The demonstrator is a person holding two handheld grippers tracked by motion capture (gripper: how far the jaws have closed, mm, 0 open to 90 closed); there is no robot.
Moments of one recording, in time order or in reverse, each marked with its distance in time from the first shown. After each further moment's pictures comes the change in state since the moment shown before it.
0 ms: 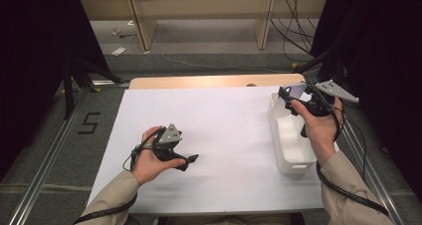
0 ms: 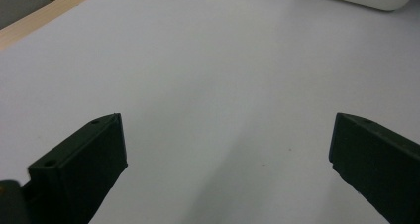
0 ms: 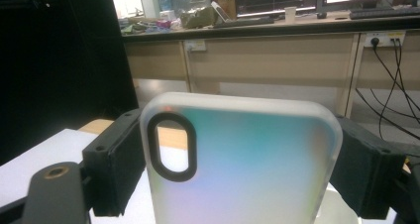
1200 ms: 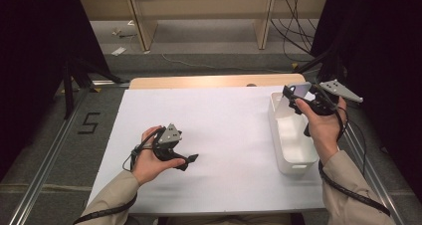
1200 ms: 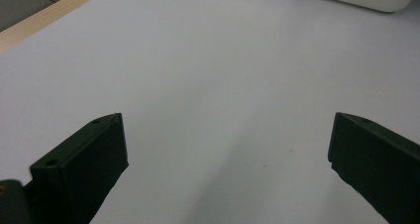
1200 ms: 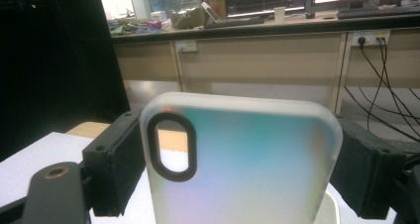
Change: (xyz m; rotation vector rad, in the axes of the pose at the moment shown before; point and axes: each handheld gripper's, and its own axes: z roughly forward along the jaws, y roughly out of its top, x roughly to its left) left arm 0.000 0.000 0.000 -0.008 0.005 -0.003; right arm -0.011 0.000 -0.002 -0.003 -0.033 0.006
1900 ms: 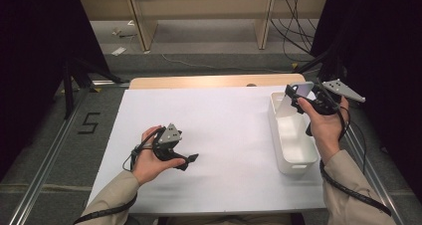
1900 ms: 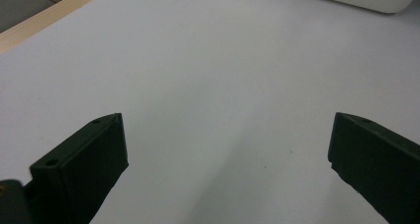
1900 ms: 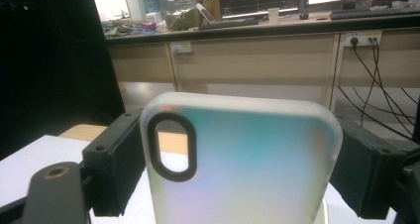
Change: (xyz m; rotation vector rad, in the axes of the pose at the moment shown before) left arm 0.000 0.000 0.000 -0.001 0.001 0.001; right arm -0.006 0.001 -0.001 -0.004 -0.020 0.006
